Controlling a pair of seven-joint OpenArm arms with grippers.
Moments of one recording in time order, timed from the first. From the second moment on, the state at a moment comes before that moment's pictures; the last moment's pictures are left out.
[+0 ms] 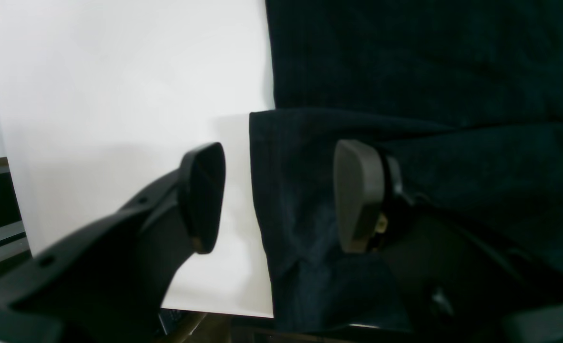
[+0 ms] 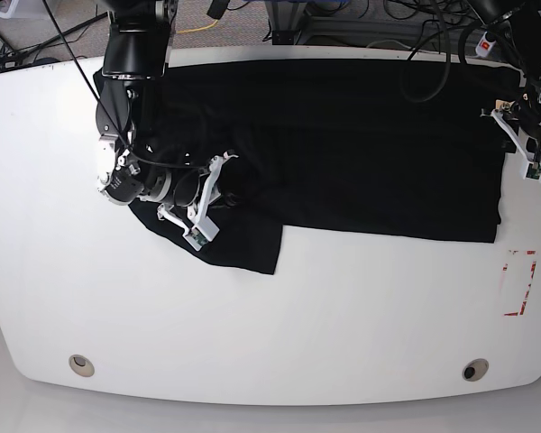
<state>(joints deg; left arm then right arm) 12.0 -14.6 -41.3 102.4 -9.1 -43.0 62.8 7.7 4.6 5.9 91.1 35.1 40.9 -73.0</state>
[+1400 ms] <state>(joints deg) 12.9 -14.8 -41.3 102.3 -9.1 -43.0 62.6 17.4 10.1 8.0 78.9 35.2 41.1 -68.4</state>
